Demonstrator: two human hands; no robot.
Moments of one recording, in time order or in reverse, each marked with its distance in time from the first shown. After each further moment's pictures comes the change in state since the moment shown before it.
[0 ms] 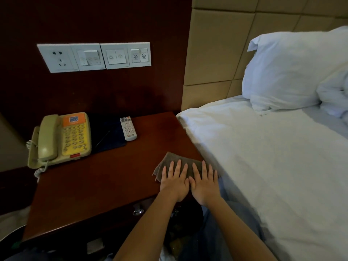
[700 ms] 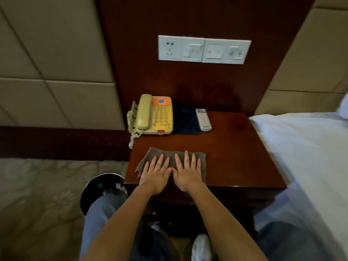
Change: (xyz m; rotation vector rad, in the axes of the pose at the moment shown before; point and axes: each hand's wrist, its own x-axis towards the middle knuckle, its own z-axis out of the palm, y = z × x) left_hand -0.146 -0.229 0.008 -0.225 0.083 -0.386; right_hand -0.033 -0.256 0.014 -0.097 -0.191 -0.461
